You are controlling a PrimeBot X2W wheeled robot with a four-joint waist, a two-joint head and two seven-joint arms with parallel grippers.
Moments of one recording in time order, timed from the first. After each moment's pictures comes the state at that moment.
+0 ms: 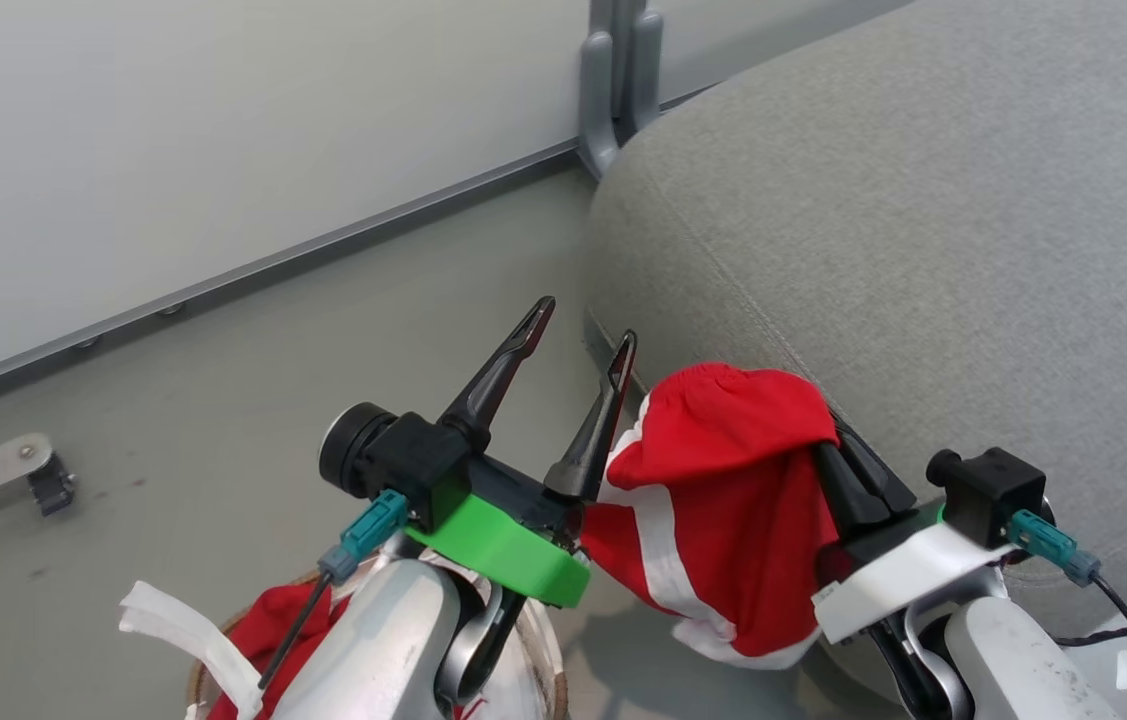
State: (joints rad) left arm -0.36 0.05 -0.57 0.17 -0.39 -0.13 -0.26; right arm -0.21 -0.15 0.30 0.18 0.40 0.13 -0.26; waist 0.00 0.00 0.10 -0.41
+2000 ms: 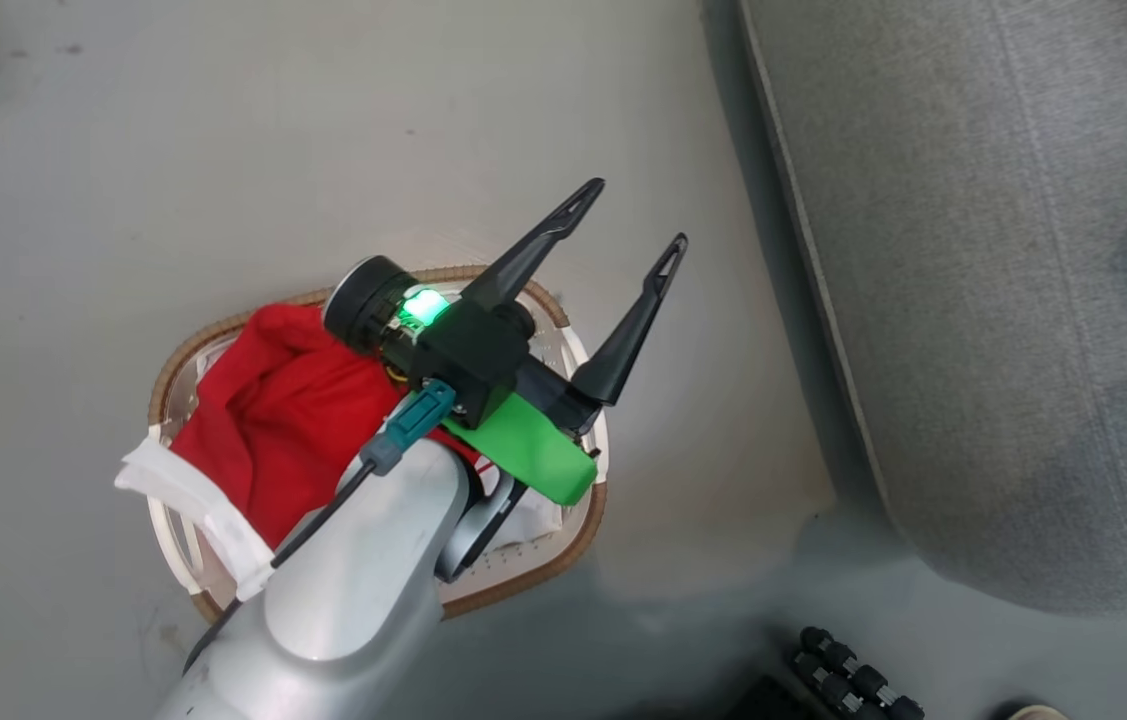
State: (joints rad) left arm -0.64 0.11 -0.71 0.26 -0.35 -0.13 -0.26; right arm -0.80 -0.42 -0.24 0.76 0.16 0.13 -0.26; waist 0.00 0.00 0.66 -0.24
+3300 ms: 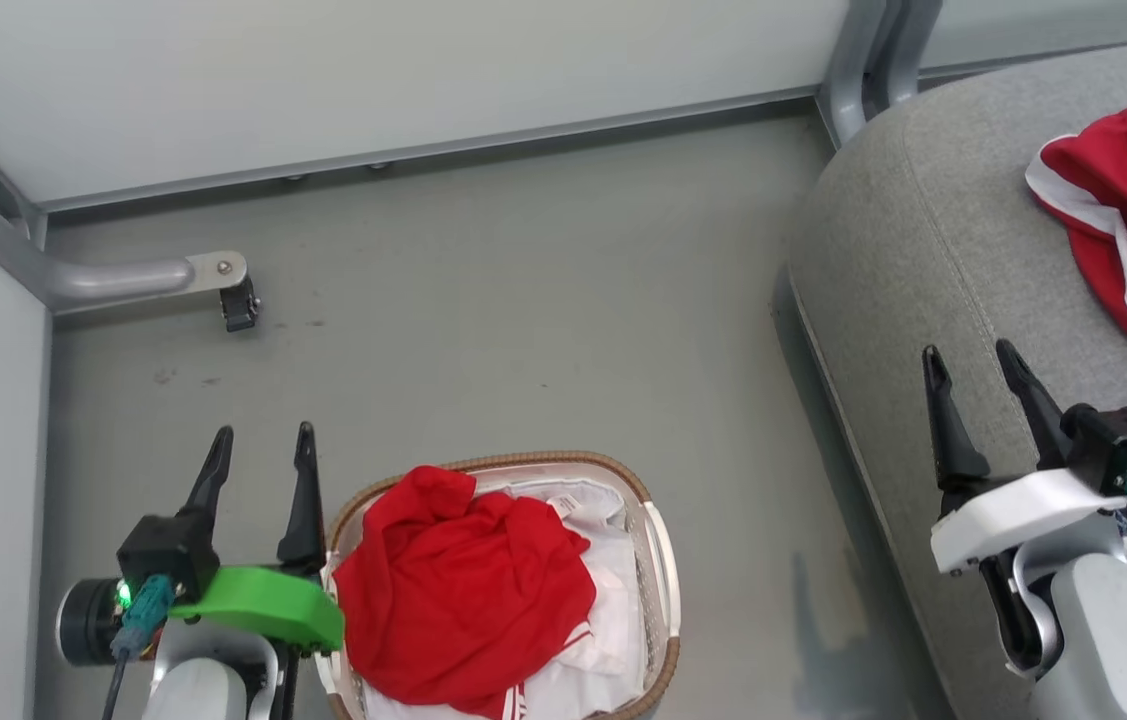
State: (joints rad) left arm -0.18 0.06 -0.06 0.36 -0.19 -0.11 -0.26; right arm -0.28 -0.14 -0.01 0.35 0.25 0.13 -0.26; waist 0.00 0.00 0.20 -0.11
